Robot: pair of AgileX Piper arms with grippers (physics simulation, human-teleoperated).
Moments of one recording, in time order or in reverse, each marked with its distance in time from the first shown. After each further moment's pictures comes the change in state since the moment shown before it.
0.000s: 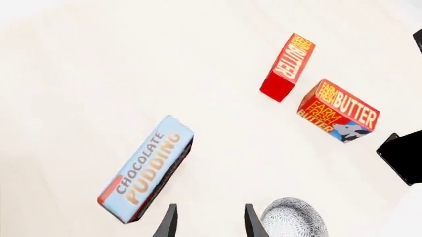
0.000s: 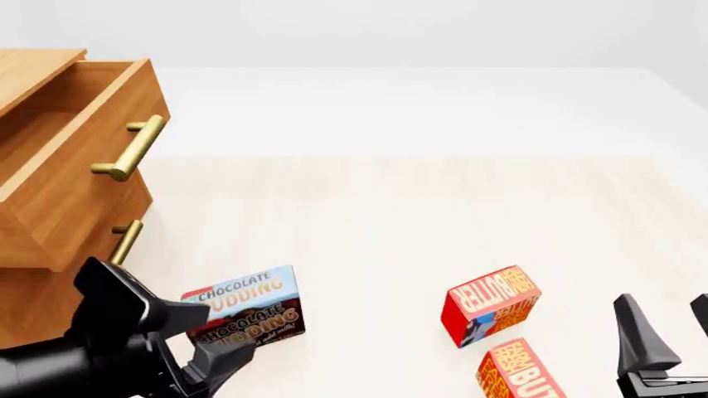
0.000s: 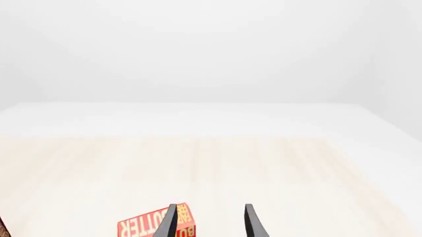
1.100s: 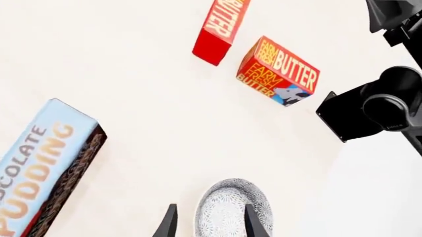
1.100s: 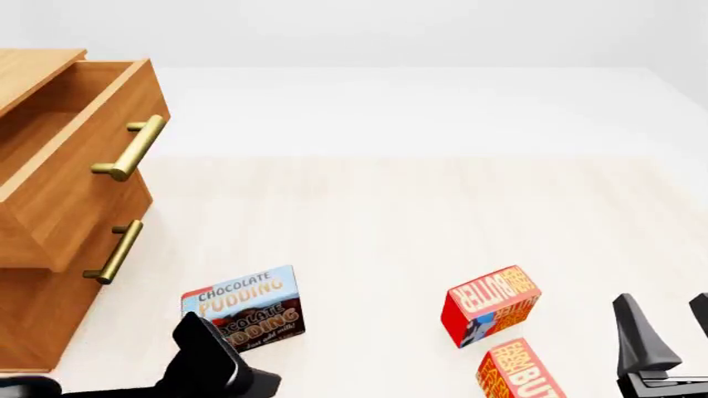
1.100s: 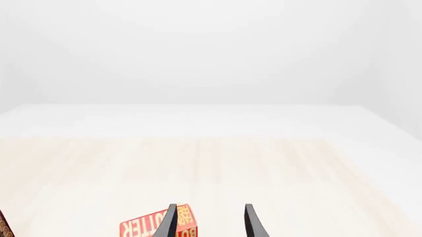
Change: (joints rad) left arm -0.344 0.218 0.051 -0.176 -0.247; right arm 0.010 -0.002 0.000 -0.005 0.003
